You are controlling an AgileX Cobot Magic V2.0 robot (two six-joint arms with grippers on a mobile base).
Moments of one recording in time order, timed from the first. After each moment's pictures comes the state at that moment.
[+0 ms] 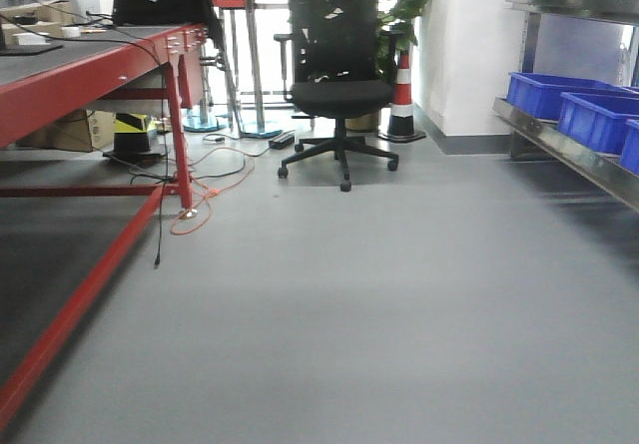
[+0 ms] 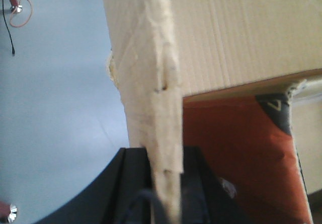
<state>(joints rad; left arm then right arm) -0.31 1.54 -2.13 0.03 1.27 -0.17 0.28 1.31 -1.76 0.16 0.94 -0.09</state>
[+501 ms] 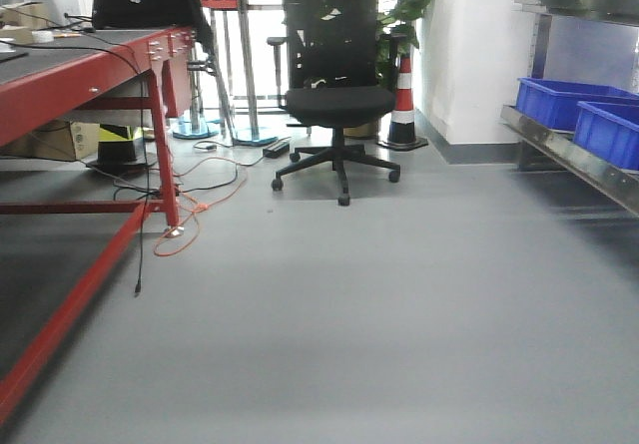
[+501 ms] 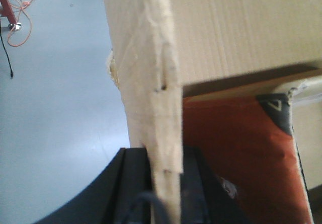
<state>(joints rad) -0.31 1.54 -2.13 0.04 1.27 -0.17 0.28 1.31 -1.76 0.16 0.94 -0.09</state>
